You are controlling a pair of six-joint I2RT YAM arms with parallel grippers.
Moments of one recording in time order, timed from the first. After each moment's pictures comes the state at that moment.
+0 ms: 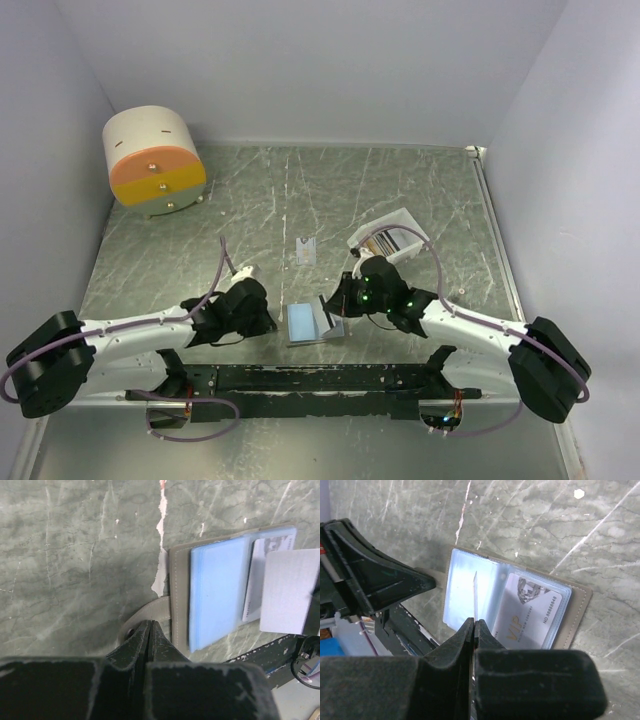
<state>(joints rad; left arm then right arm) -0.96 1.13 0.37 -0.14 -0.12 -1.06 0.80 1.12 0.42 0.04 -0.21 0.76</state>
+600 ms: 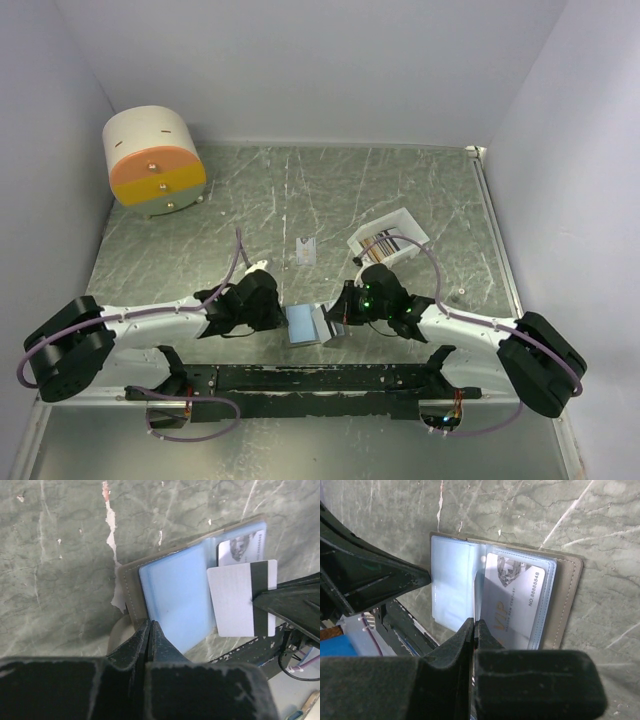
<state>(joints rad) -0.96 1.23 0.47 -0.10 -0.06 -1.01 0.79 1.15 0.33 0.14 -0.24 0.83</state>
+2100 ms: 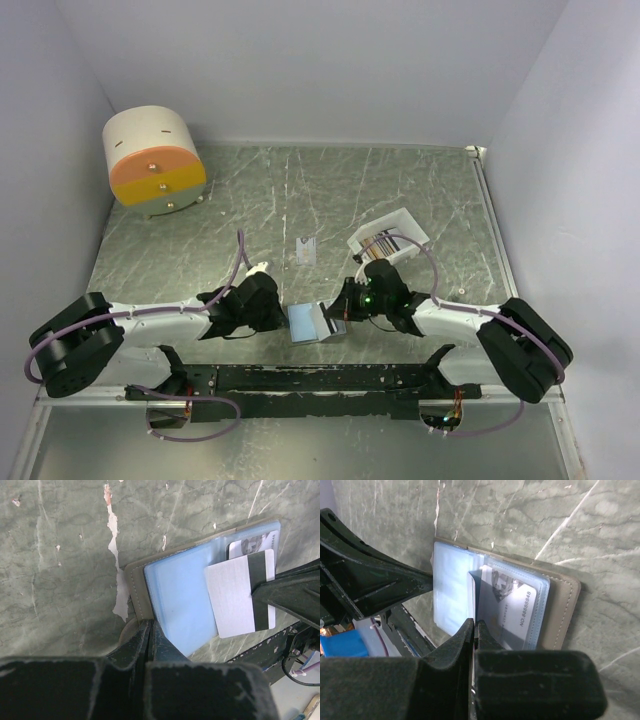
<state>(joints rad) -0.96 1.28 0.44 -0.02 -0.07 -1.01 0.71 1.27 0.32 0.27 -0.36 0.82</state>
